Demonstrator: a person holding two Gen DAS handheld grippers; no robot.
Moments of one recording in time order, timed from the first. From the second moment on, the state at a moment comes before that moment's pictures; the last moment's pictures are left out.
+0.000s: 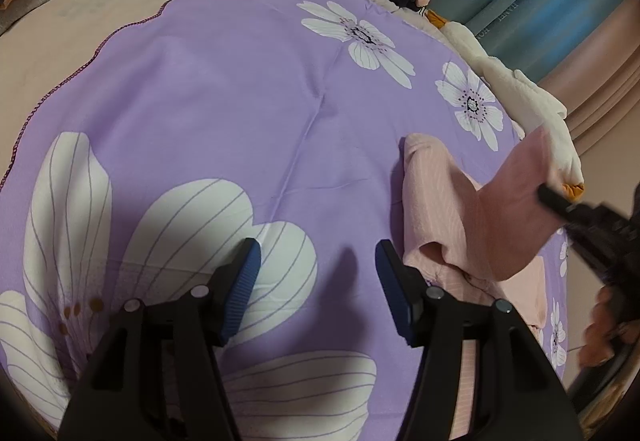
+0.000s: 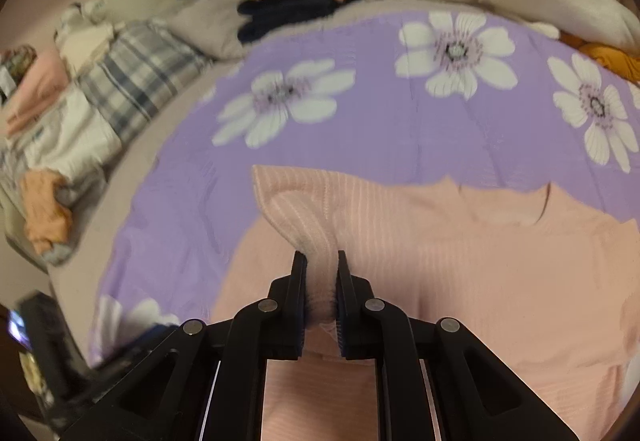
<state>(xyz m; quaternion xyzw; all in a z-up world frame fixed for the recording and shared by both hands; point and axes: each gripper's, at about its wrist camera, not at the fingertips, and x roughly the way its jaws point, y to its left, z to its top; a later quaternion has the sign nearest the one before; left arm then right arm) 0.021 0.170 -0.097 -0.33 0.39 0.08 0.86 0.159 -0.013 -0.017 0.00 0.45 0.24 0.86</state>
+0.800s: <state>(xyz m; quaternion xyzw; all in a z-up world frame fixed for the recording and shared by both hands) 0.058 0.160 -0.051 -0.32 0.38 0.04 0.87 0.163 -0.081 0.085 0.10 0.34 0.25 0.90</state>
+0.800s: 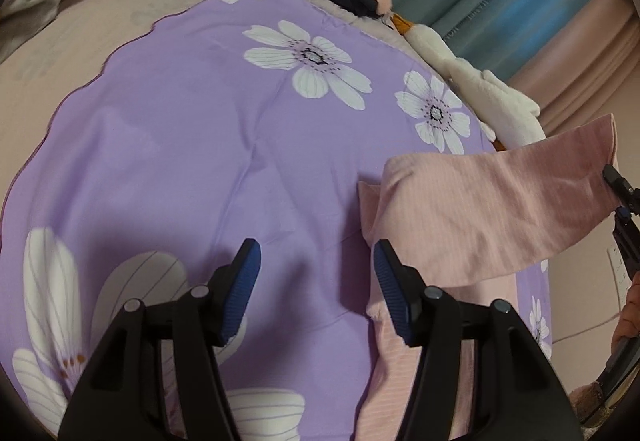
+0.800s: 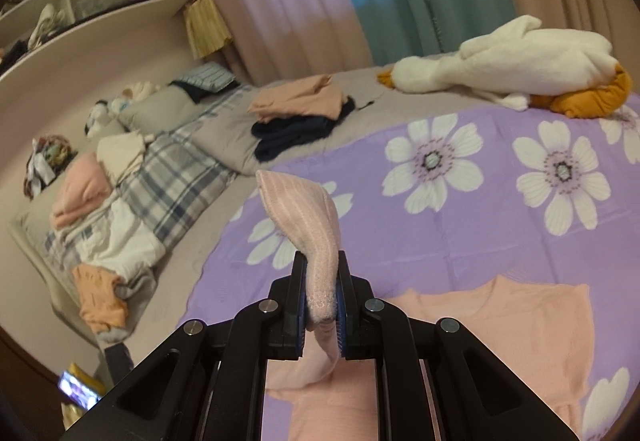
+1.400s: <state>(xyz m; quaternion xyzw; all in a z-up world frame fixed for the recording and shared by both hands) 0.111 0.109 -0.058 -0.26 0.43 -0.02 0.86 0.169 -0.151 0.070 0.15 0.34 0.18 0.91</state>
